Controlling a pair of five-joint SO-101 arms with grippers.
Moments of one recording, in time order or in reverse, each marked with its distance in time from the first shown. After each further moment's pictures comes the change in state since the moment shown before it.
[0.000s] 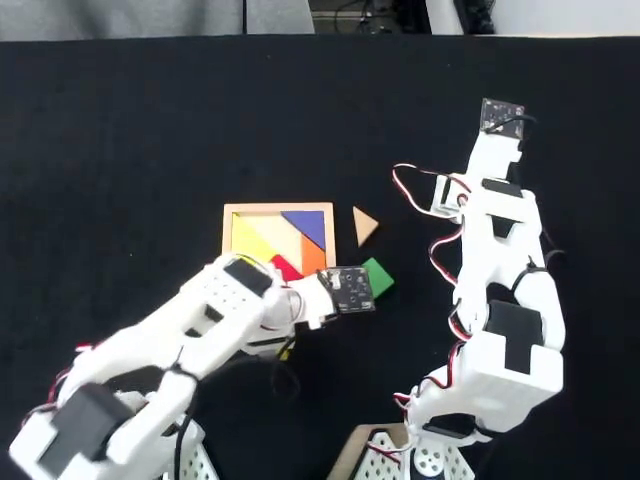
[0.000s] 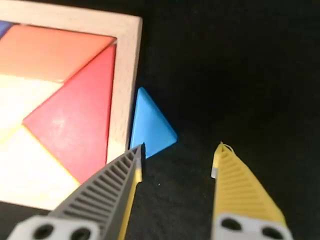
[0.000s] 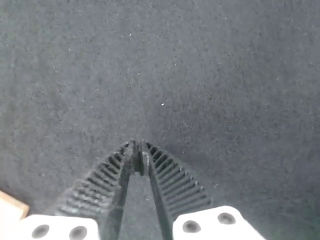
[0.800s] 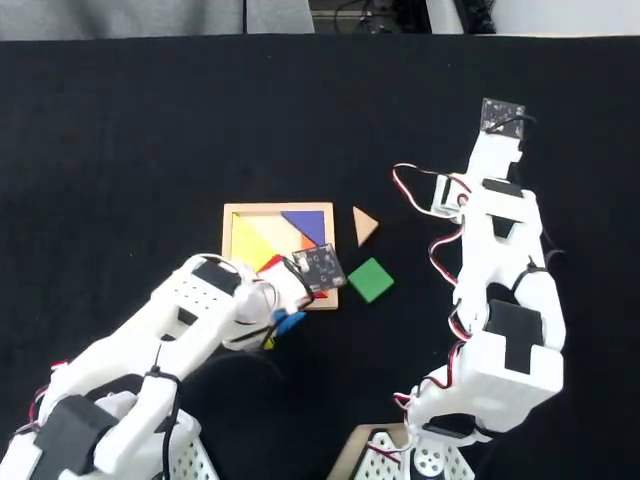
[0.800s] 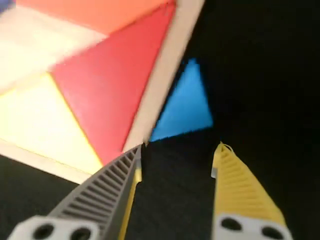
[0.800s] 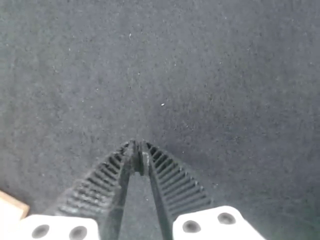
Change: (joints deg) left arm -7.3 -5.7 7.2 -4.6 3.6; right arm 0.0 0.0 0.0 0.0 0.0
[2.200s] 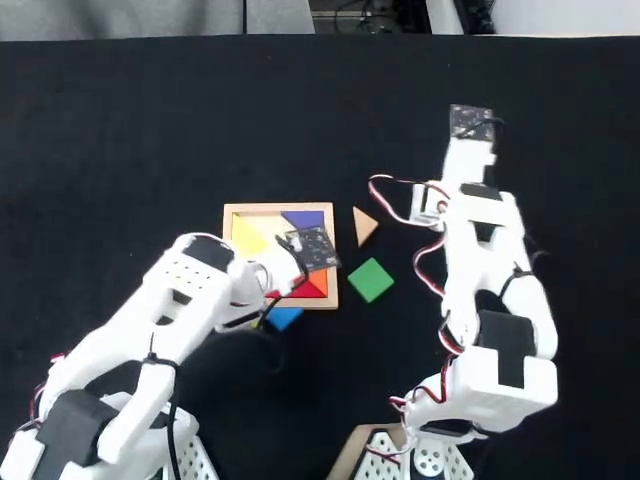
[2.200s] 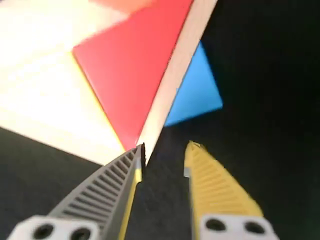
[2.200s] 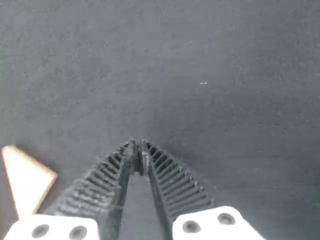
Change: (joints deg) left arm -3.9 1.8 -8.2 8.9 -1.9; right arm -3.3 -3.8 4.7 1.1 0.1
